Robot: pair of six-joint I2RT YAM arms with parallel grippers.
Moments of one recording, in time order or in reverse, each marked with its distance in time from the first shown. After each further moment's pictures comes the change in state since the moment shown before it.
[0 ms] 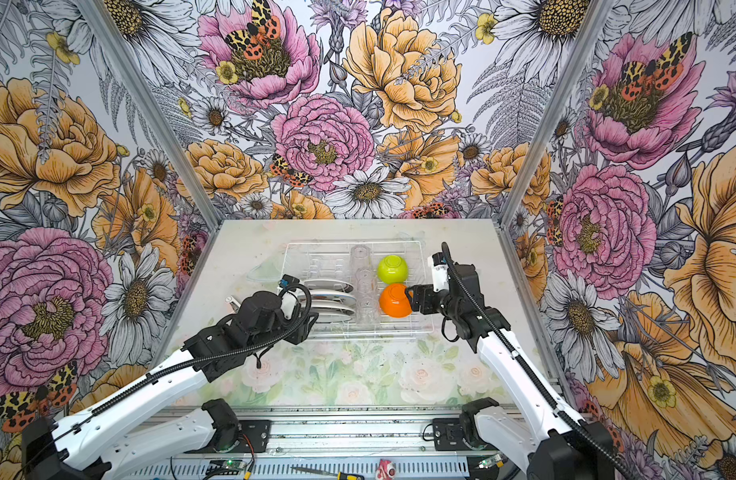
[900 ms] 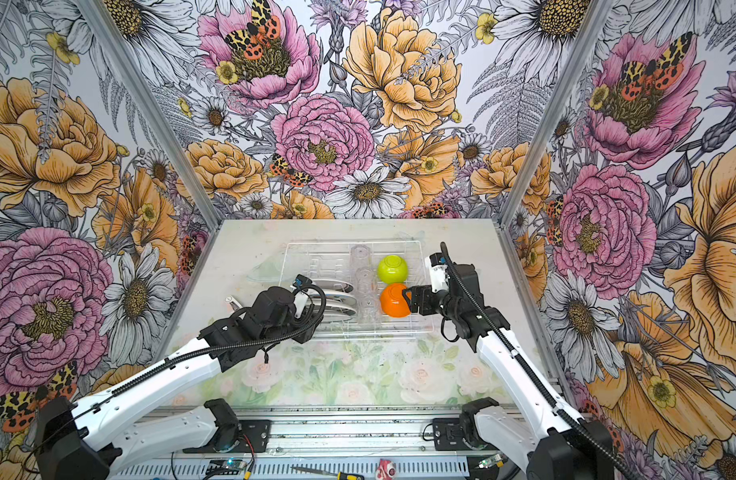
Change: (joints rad) left arm -0.005 0.121 0.035 -0.010 0.007 0.079; right arm 0.000 0.005 0.000 0.001 -0.060 -0.008
